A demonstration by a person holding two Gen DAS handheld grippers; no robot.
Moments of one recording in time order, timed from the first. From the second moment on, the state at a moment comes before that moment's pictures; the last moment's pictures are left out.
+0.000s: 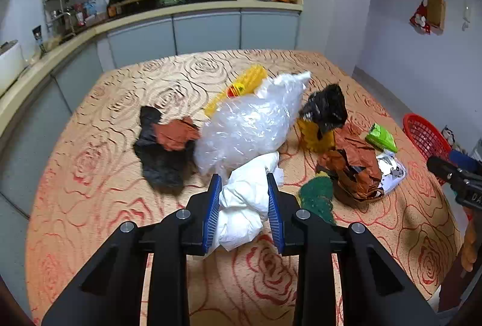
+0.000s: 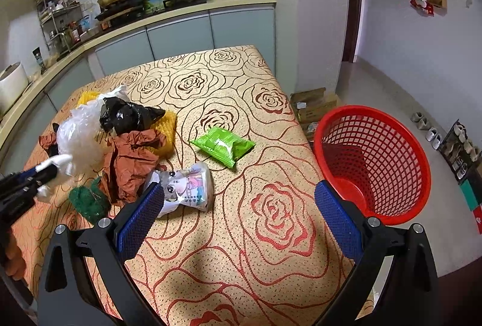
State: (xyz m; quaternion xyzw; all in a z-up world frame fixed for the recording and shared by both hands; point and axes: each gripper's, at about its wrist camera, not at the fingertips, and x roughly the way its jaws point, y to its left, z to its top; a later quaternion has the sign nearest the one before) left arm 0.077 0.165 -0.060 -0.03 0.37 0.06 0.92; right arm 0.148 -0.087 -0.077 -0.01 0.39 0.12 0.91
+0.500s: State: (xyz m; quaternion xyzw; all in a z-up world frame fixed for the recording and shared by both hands) left arm 0.063 0.180 -0.027 -0.03 0.34 0.09 0.94; right arm 0.169 -0.040 -0.106 -0.05 0.41 0.16 0.90
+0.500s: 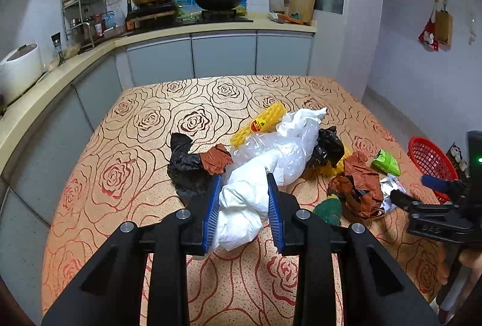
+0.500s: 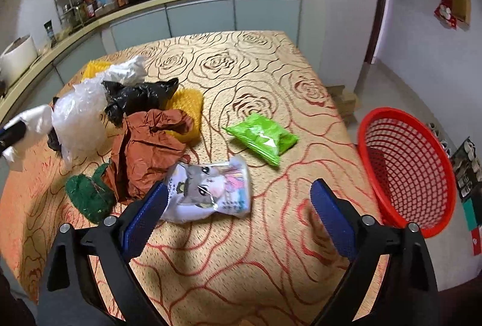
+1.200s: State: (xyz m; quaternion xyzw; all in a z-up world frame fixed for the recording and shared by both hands) left arm 0.058 0.186 -0.018 -0.04 0.32 0.10 0.94; right arm 0.165 -0.044 -0.111 -0.02 0.43 0.20 0.88
